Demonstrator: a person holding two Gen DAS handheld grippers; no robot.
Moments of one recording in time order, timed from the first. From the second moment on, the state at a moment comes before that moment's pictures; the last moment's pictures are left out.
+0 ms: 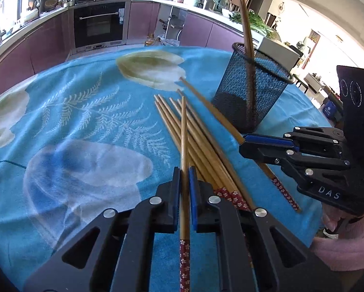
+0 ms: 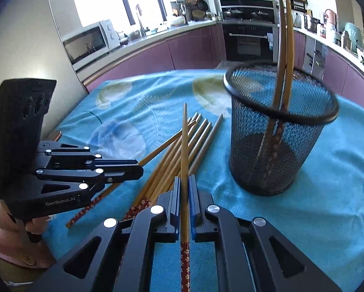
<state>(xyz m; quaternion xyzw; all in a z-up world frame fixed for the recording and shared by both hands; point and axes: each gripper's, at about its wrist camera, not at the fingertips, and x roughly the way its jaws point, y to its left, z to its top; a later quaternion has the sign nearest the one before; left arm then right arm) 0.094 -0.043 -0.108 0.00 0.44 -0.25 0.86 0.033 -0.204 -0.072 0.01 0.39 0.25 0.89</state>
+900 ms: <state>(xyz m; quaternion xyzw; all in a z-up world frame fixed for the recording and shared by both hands) 0.075 -0.042 0.024 -0.04 0.28 -0.33 0.90 0.015 -0.270 0.028 0.06 0.24 0.24 0.94</state>
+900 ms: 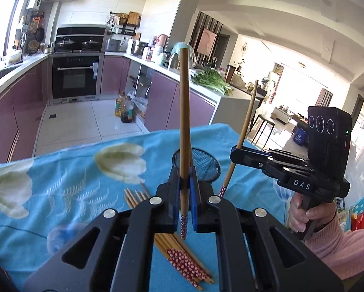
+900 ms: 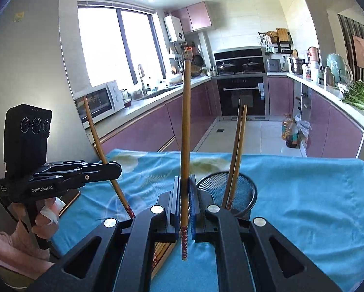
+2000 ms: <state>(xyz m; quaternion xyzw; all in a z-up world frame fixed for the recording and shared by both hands) 0.139 -0.128 0.016 0.05 0.32 -0.35 0.88 0.076 -0.280 0.010 0.05 0.30 0.19 0.93</state>
